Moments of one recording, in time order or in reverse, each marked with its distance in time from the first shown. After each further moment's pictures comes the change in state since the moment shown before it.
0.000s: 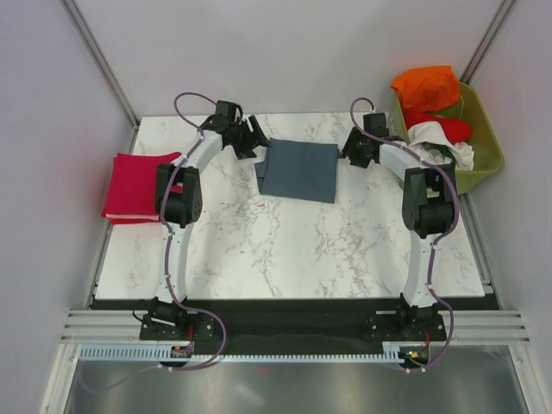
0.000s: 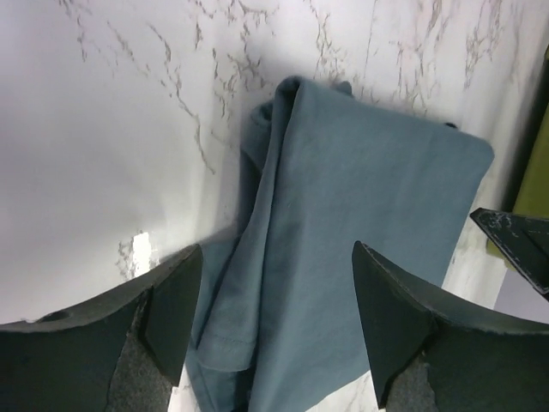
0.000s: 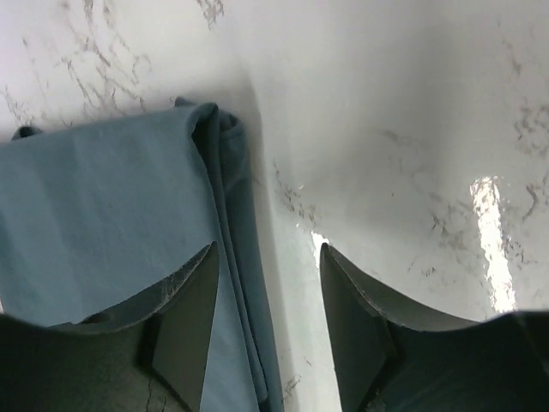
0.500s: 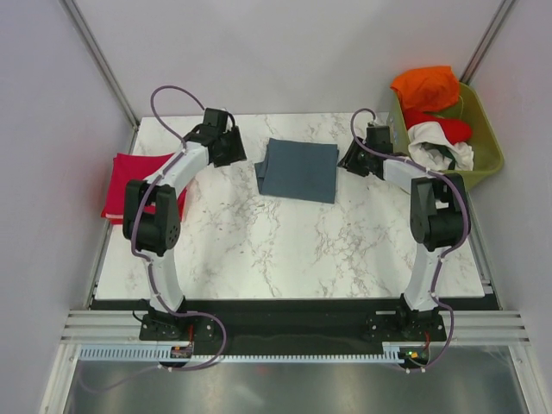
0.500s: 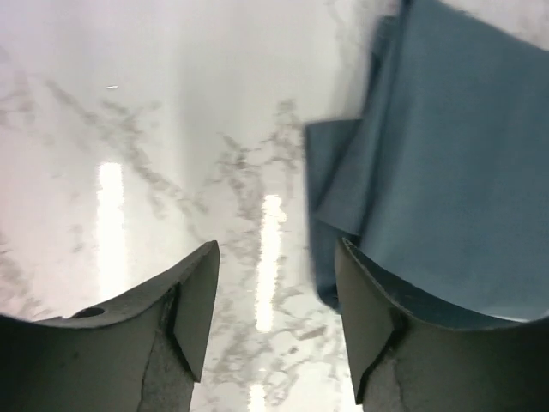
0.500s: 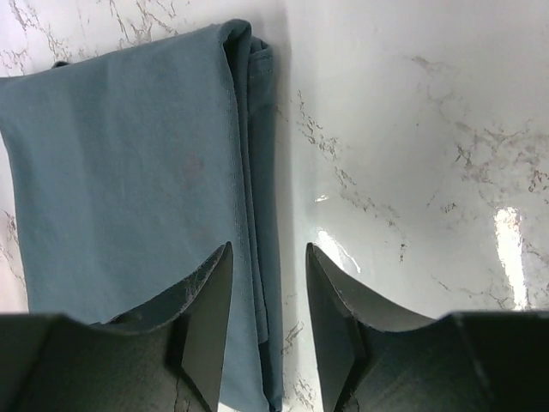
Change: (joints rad) left arm -0.029 -0.470 -0.513 0.023 -0.357 0.181; right arm 0.008 -0.180 -0.311 0.214 -0.068 -0.019
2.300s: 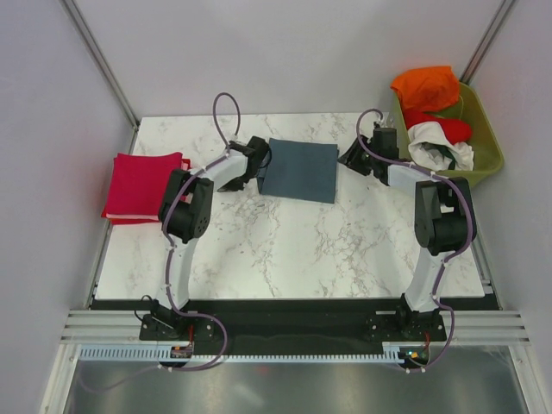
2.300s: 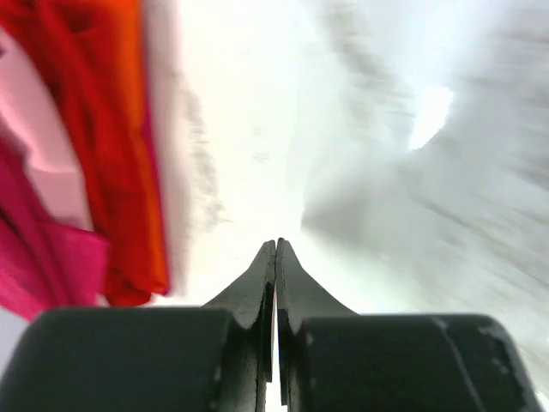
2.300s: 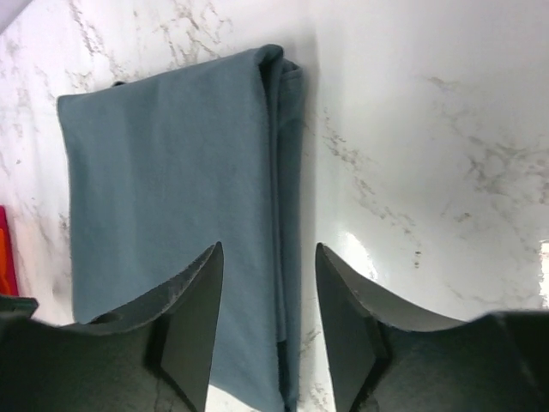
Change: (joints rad) left arm -0.167 0.256 0.084 -0.410 -0.814 0.119; right arm -0.022 -0.058 -0.103 0.169 -0.067 0.048
